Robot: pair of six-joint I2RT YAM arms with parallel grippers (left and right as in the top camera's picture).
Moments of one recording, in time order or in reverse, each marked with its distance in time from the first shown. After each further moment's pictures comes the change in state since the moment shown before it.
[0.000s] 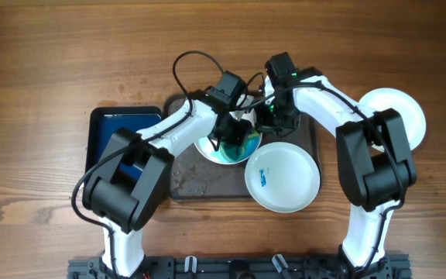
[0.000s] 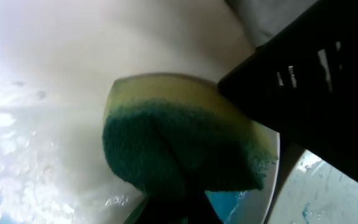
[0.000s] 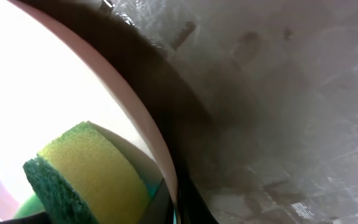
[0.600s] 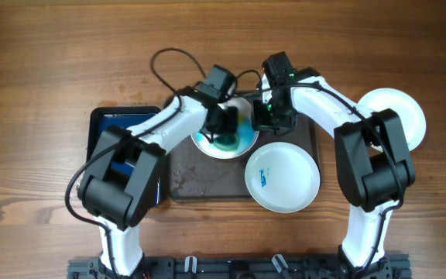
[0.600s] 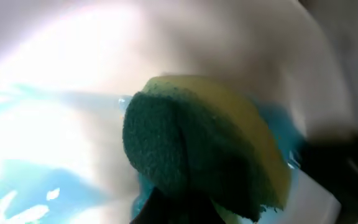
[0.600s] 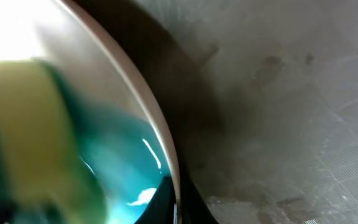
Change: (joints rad) left arm 0.082 -0.003 -0.007 0.056 -0.196 -0.248; right arm 0.012 -0.001 0.000 0.029 0.011 -0.003
